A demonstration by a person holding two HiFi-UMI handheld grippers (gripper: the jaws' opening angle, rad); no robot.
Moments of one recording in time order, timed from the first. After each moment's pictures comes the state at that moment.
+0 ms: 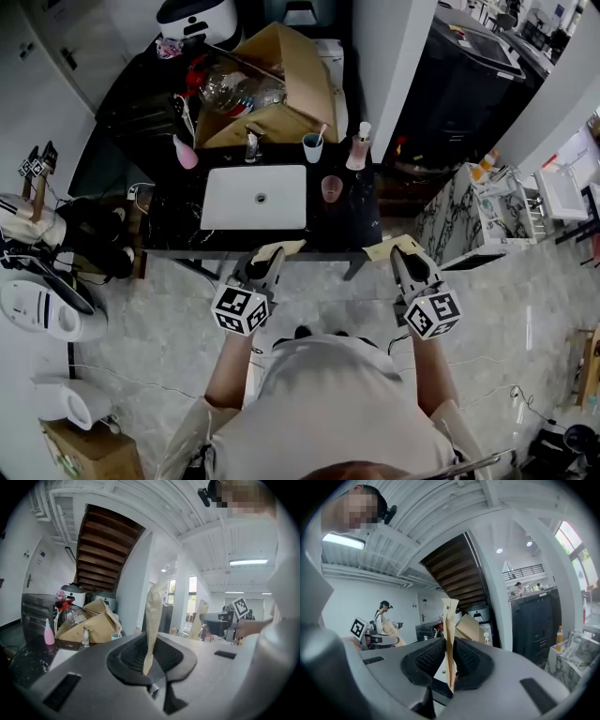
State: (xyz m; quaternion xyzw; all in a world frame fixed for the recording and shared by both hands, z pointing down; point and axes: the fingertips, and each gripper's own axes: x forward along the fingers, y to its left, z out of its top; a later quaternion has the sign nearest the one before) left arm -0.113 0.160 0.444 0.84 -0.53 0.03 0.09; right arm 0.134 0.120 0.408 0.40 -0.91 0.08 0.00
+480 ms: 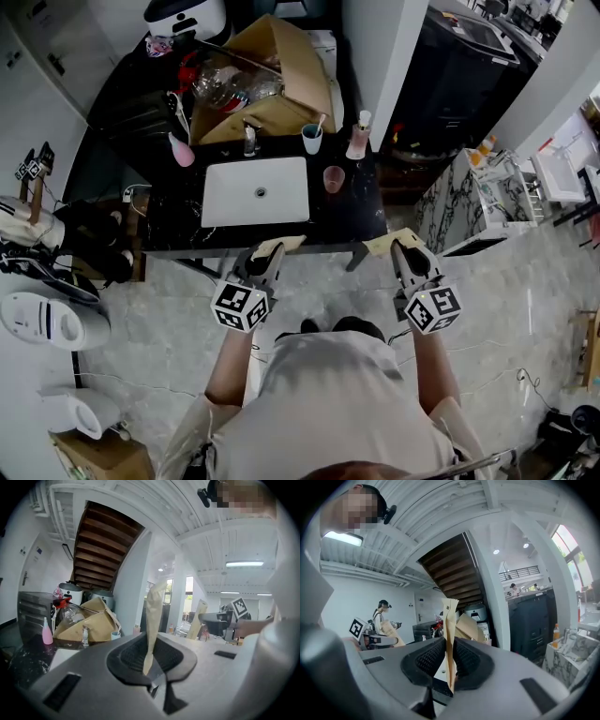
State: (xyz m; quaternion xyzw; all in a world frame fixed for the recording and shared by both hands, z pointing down) left arm -0.135 0.165 0.454 0.86 -0.51 0.04 0.10; right arm 0.112 0.134 0.417 0.43 -0.90 0.08 0.00
